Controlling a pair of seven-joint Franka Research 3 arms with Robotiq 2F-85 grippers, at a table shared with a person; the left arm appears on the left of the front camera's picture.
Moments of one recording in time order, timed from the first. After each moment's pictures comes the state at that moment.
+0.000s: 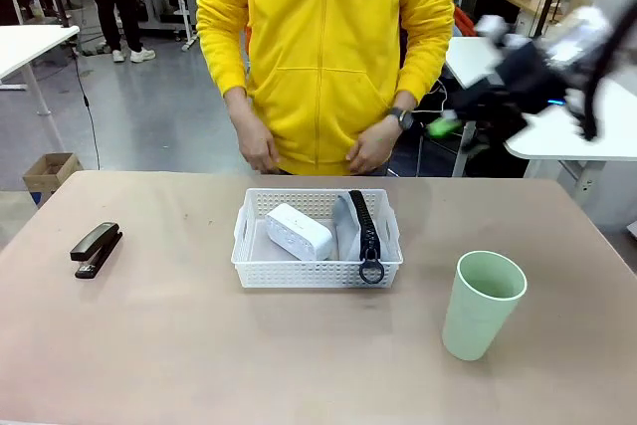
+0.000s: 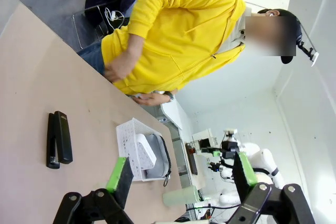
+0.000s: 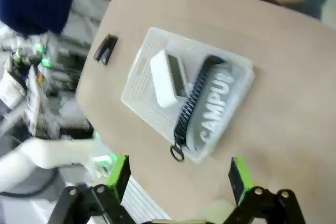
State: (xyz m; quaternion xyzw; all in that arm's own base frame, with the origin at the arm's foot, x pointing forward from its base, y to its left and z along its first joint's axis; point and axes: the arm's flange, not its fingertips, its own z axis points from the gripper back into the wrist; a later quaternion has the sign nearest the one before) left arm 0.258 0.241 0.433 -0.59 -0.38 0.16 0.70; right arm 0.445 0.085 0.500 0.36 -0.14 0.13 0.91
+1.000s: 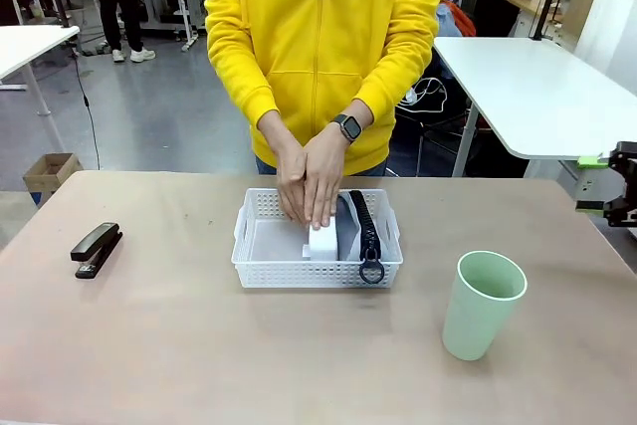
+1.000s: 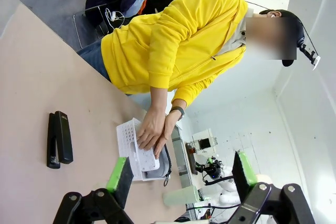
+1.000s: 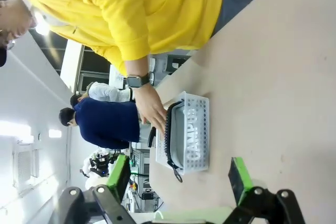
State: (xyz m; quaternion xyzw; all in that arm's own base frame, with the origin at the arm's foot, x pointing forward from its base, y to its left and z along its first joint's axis) left arm 0.258 0.241 0.433 -0.59 -0.38 0.16 0.70; right arm 0.383 -0.136 0.373 0.56 -0.21 -0.16 0.78
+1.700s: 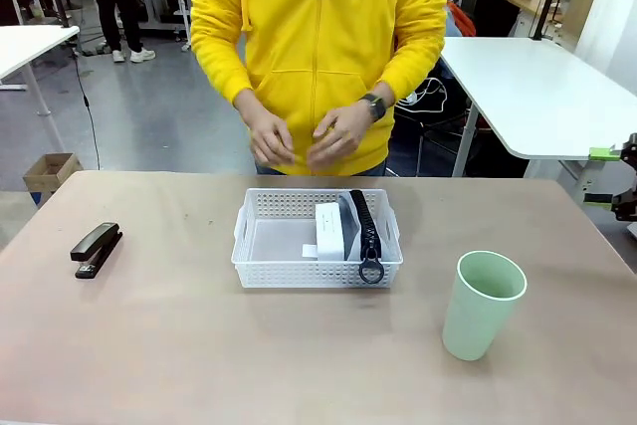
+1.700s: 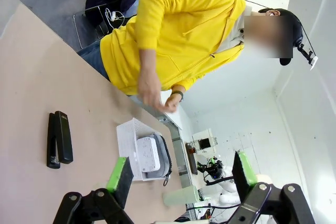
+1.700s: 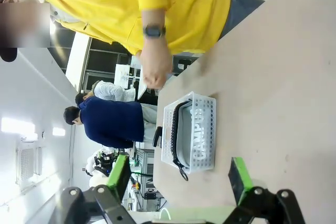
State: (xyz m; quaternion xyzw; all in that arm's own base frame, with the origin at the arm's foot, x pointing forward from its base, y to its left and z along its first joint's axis) left arm 0.258 0.241 0.433 -0.59 -0.38 0.16 0.70; right arm 0.379 -0.139 0.380 0.57 -0.22 -0.16 0.78
